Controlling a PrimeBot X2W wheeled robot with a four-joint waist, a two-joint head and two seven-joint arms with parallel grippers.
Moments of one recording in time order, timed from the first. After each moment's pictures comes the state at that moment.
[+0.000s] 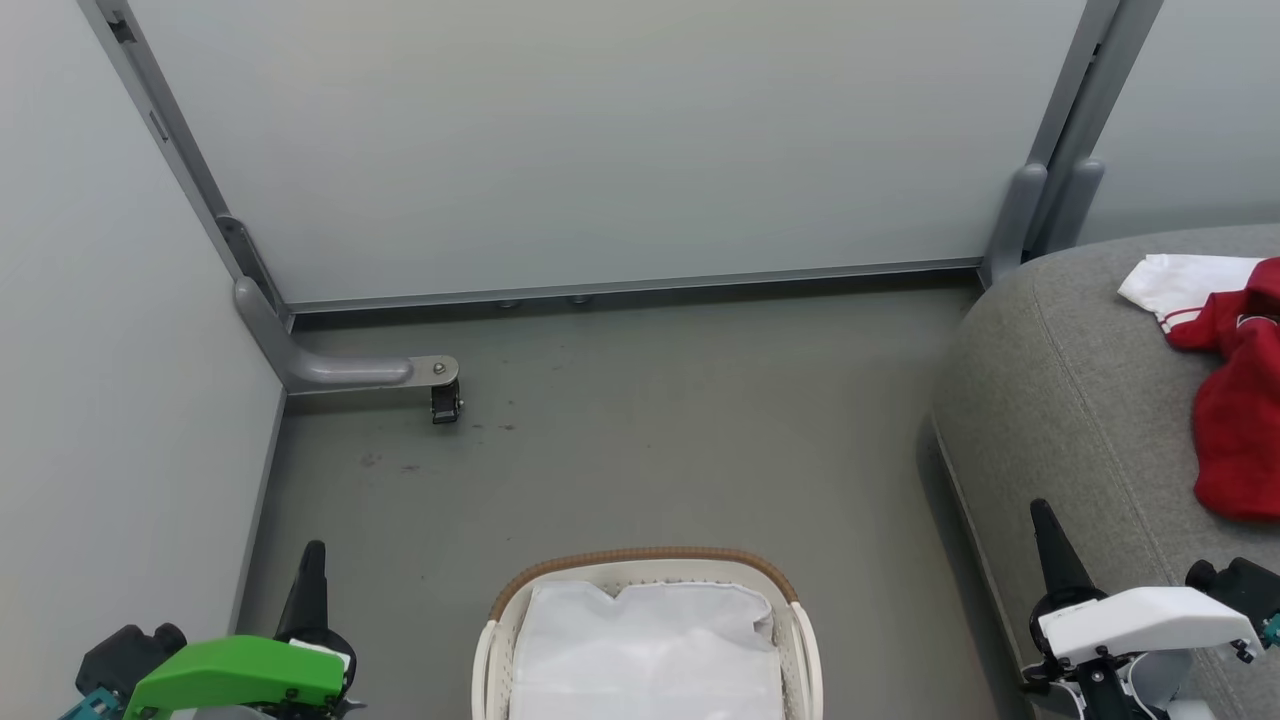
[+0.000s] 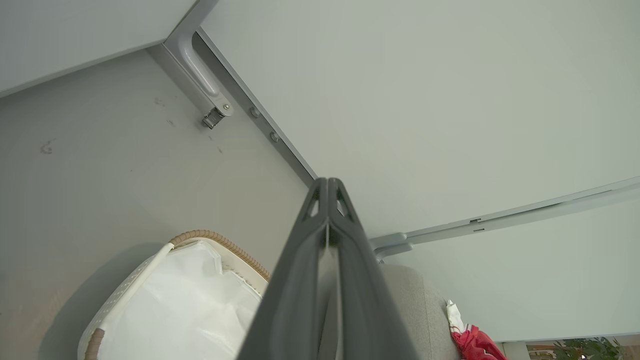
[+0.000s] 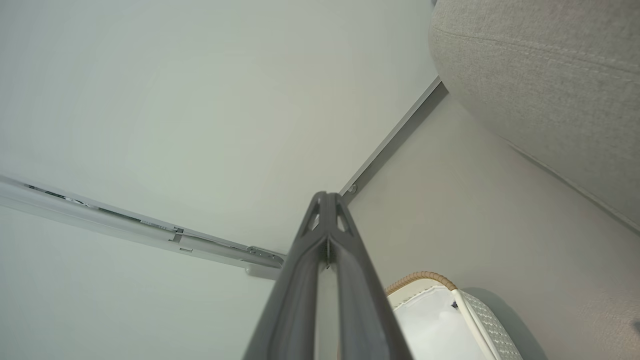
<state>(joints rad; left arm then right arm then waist) -0.01 0.12 -0.07 0.25 -1.20 -0.04 -0.04 -0.05 -0.04 -0.07 0.29 1.05 0.13 -0.03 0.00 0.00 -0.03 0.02</state>
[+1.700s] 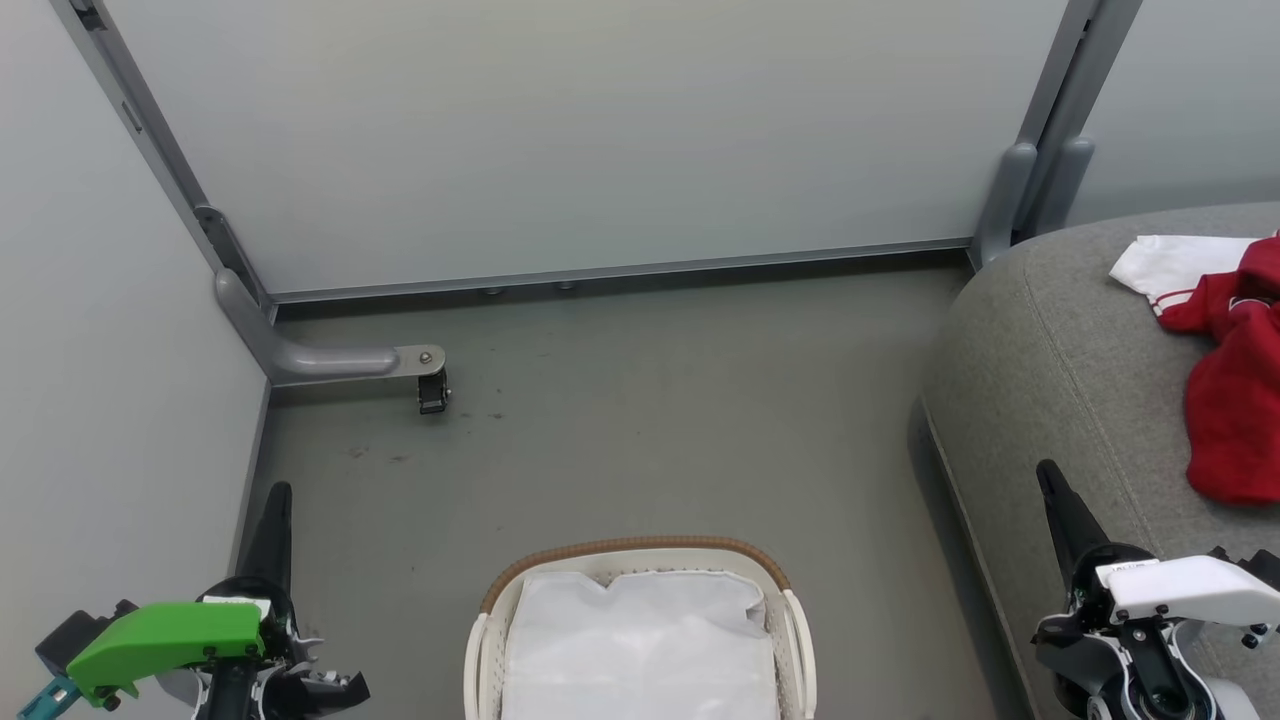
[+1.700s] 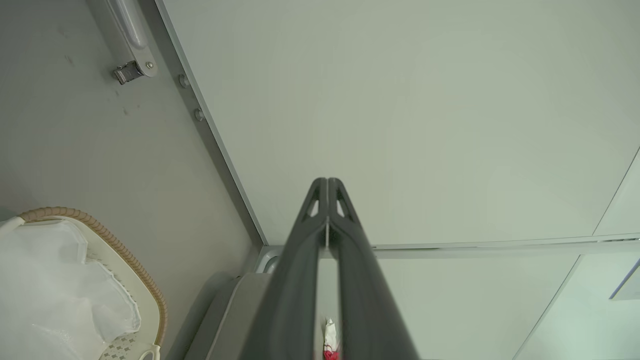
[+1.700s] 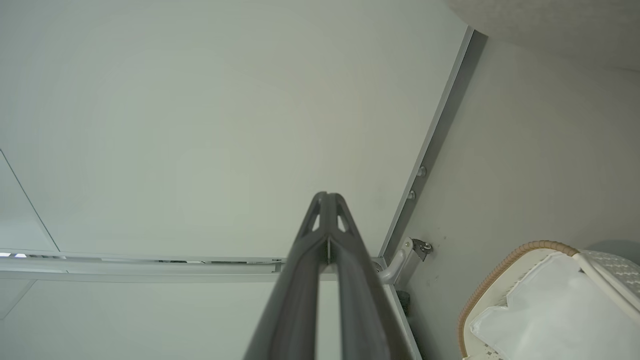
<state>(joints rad) -0.08 0.07 0.07 0.25 -1.53 -0.11 0.08 -0.09 -0.05 -0.10 0.25 1.50 0.13 0.08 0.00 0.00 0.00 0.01</state>
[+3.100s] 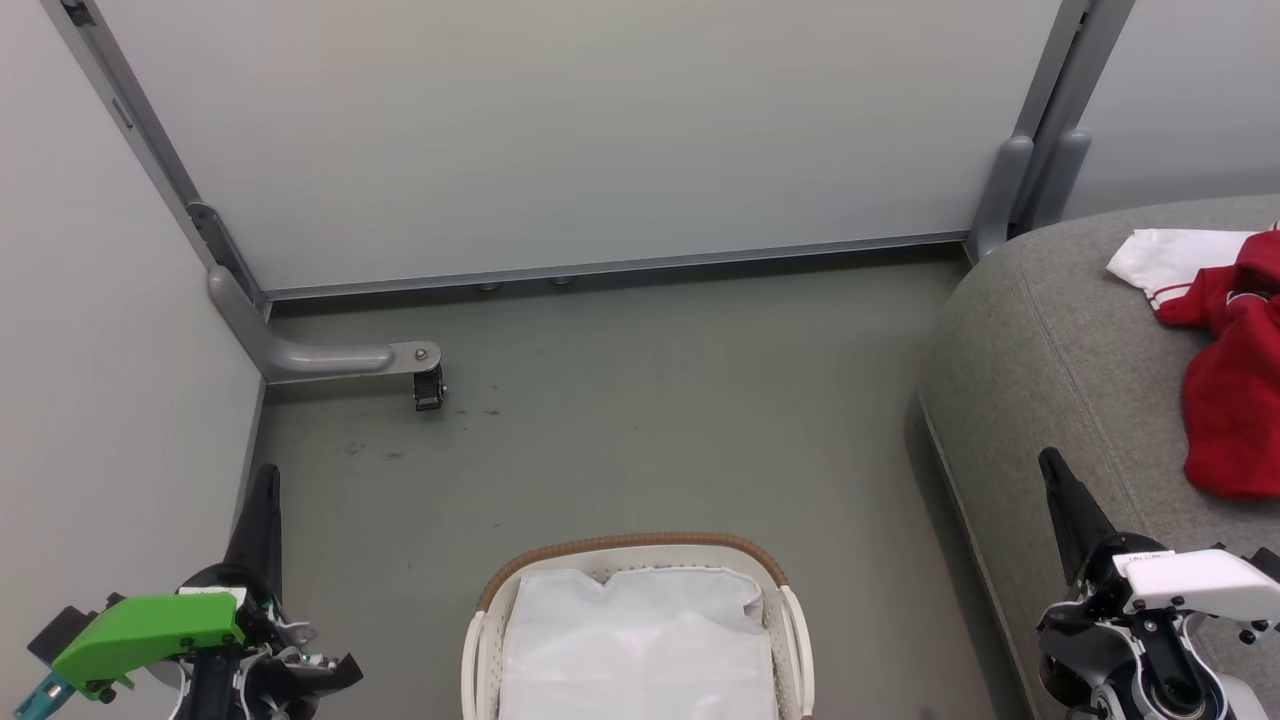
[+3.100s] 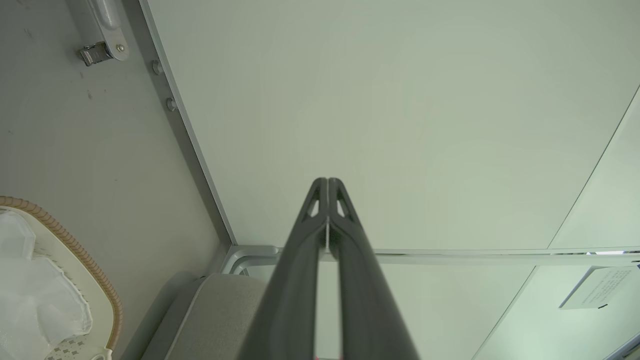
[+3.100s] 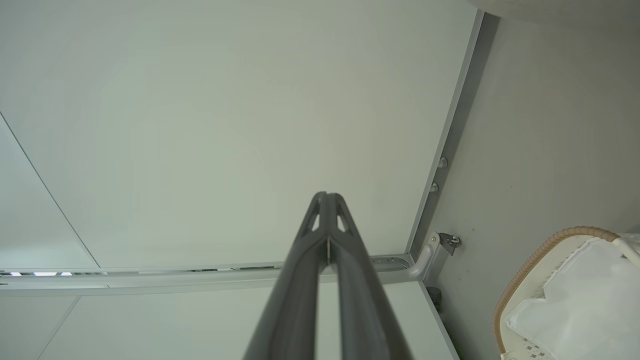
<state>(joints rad) -0.10 0.05 0.11 0.25 -1.62 -0.13 0.11 -0.10 -0.05 -0.11 0.25 1.61 0.13 0.11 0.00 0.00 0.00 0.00</state>
